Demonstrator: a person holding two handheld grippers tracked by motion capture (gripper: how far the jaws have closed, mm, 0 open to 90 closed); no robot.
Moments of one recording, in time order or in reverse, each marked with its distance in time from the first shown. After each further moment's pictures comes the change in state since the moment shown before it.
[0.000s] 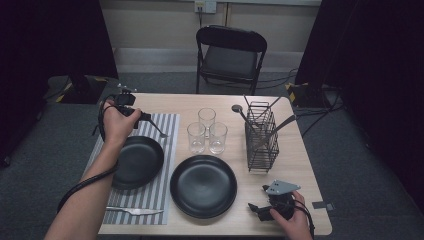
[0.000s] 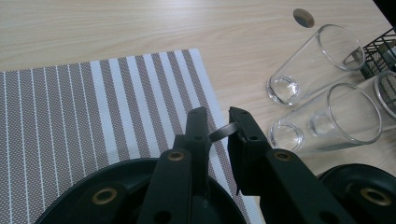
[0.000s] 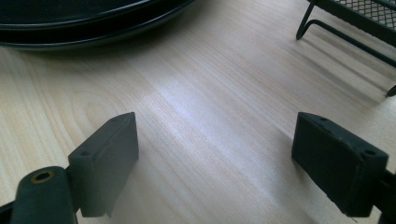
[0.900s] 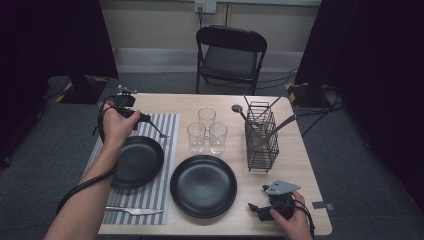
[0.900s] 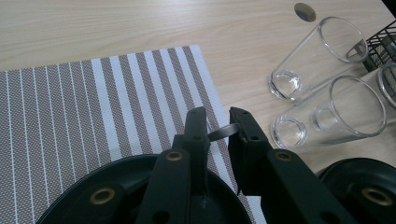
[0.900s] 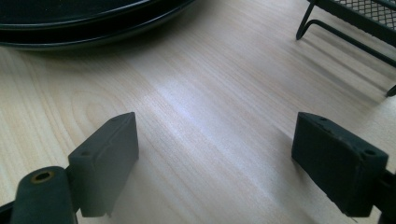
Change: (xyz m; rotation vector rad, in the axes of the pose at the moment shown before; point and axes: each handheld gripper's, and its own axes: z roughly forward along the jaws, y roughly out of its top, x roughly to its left) left arm -0.002 -0.003 0.000 0.010 0.001 0.020; right arm 0.000 0.000 0.000 0.000 0.000 0.000
